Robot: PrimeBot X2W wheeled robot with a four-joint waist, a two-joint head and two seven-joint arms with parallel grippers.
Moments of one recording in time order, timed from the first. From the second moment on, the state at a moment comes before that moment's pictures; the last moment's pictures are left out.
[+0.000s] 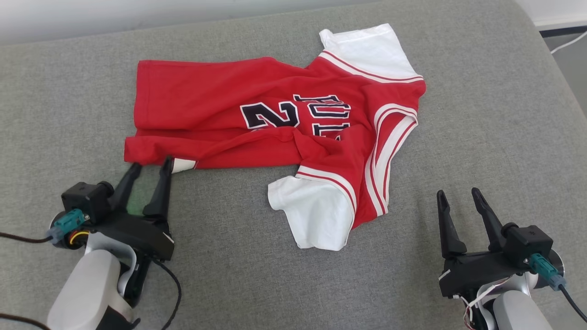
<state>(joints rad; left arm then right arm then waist) -0.66 0.19 -0.23 0.59 -0.37 -0.13 -0.26 -0.28 -0.18 0.19 0.30 0.19 0.13 -0.26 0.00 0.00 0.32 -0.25</state>
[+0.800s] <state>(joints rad) -0.61 0.15 -0.12 0.47 -0.28 -0.13 -0.26 -0.28 -0.18 0.17 0.30 0.19 0.13 -0.26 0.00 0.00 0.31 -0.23</state>
